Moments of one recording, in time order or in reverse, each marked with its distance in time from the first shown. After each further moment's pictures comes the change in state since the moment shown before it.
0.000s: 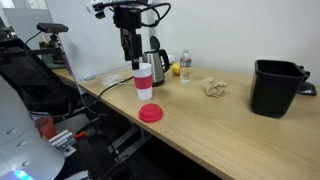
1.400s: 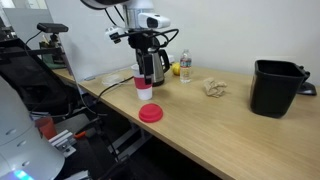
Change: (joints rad) arm -0.017 0.214 0.003 -0.007 -0.014 0.271 0.098
